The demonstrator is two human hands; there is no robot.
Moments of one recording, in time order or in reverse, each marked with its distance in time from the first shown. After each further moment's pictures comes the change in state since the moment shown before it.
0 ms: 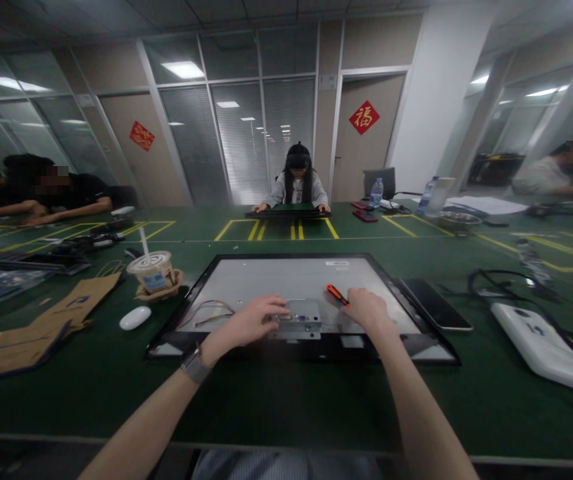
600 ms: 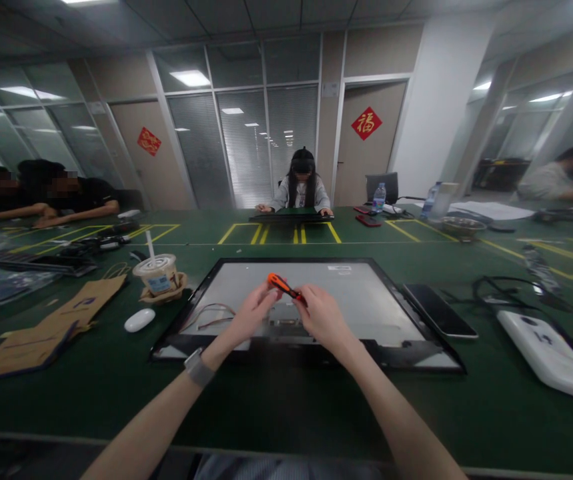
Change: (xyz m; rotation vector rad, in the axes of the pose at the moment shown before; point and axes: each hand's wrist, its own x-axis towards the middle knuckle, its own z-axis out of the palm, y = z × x) left_hand 0.013 0.012 0.002 -0.775 0.431 -0.001; right_hand -0.030 -0.074 0.000 0.476 0.499 -0.588
